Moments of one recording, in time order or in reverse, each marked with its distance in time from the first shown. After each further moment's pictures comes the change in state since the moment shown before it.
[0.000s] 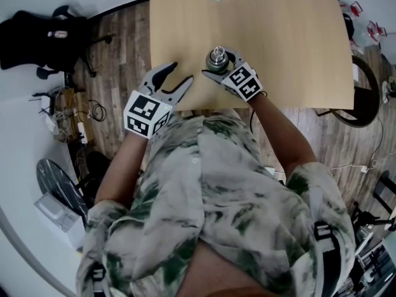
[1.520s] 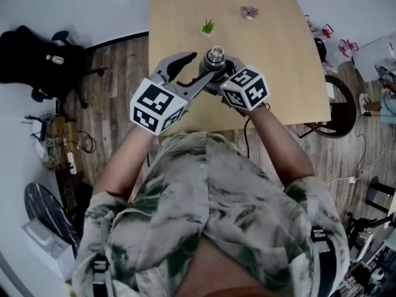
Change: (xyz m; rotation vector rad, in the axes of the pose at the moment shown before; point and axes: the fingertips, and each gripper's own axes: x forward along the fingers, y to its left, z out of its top) left arm -0.034 -0.034 0.163 0.154 -0.290 -0.114; right arm -0.092 0.024 0.173 0.067 -0.027 -0.039
